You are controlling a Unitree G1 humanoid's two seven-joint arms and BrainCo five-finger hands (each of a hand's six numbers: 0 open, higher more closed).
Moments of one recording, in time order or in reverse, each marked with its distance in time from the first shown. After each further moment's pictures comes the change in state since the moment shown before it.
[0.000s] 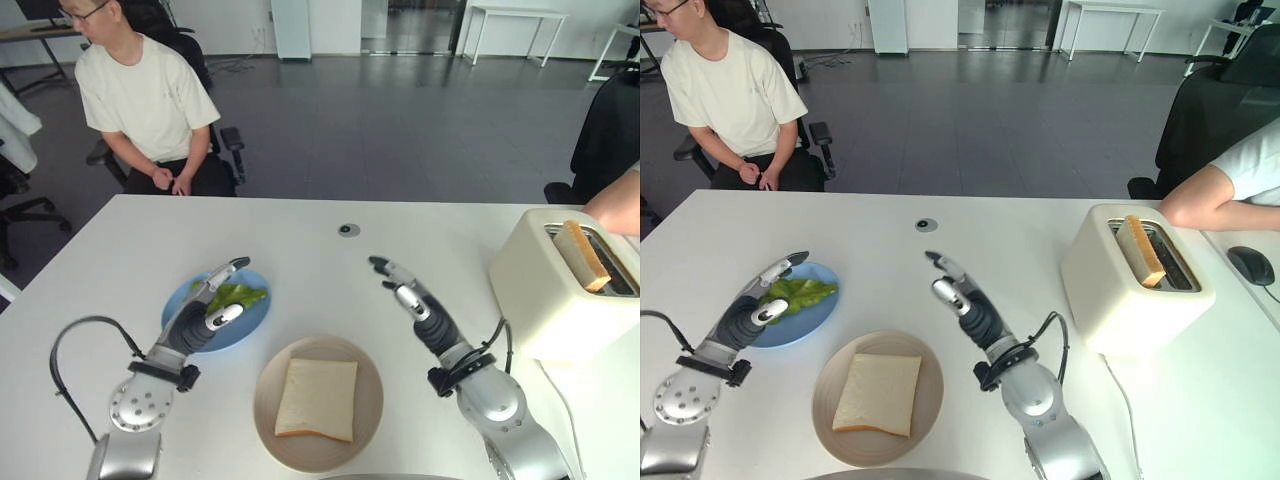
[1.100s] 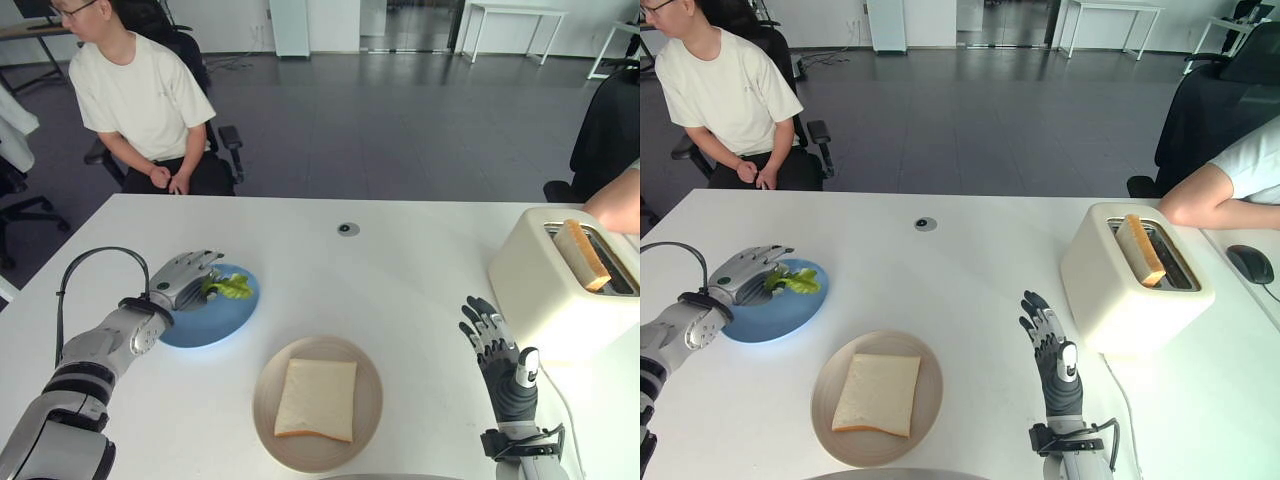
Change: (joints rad) left arm -0.519 0.317 -0.433 0.720 0.433 -0.164 0.464; right arm 0.463 0.153 -0.255 0.279 0.224 -0.693 0.112
